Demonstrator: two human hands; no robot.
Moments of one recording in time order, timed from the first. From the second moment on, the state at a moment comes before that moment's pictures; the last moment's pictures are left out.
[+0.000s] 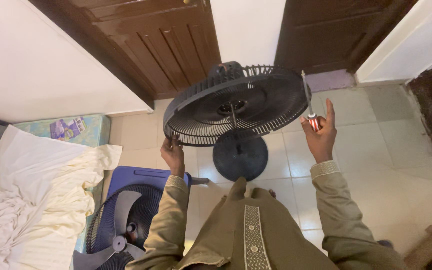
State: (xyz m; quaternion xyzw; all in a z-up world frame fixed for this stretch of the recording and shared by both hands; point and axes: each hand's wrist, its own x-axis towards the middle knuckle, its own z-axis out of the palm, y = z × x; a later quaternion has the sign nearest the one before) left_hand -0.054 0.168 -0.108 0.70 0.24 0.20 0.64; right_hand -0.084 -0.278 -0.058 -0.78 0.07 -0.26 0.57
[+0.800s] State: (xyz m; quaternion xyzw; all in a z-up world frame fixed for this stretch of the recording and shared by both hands) left_hand -0.028 0.186 -0.032 0.82 0.13 0.24 0.50; right_hand -0.073 -0.282 -0.061 -0.76 0.08 -0.23 0.61
